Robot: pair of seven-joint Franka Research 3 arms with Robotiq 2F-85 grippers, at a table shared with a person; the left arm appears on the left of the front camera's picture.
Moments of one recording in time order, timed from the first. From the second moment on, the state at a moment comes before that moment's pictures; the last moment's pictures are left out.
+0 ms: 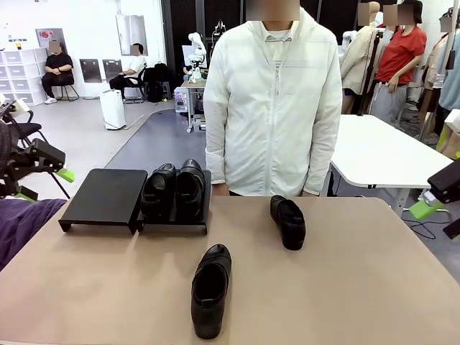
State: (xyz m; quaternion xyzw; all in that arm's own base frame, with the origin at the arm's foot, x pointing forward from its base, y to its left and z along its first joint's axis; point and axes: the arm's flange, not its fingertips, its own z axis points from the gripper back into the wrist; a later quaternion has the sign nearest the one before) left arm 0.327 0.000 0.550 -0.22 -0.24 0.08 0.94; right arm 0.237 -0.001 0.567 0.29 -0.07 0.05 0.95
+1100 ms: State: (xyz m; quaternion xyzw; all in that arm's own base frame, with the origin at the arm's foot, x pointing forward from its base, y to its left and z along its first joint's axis) left arm 0.262 -0.362 0.444 -0.13 -0.11 -0.06 0.98; right arm 0.237 0.000 0.567 0.29 -0.07 0.05 0.95
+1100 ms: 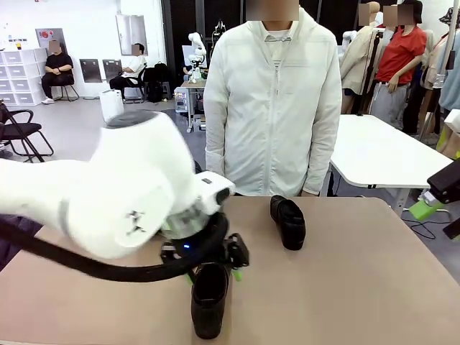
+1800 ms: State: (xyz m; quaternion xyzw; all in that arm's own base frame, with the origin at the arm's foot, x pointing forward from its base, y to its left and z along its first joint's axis) left arm 0.280 -0.356 0.437 -0.12 -0.10 -0.06 0.99; right arm 0.237 0.000 0.567 0.29 -0.07 0.05 0.95
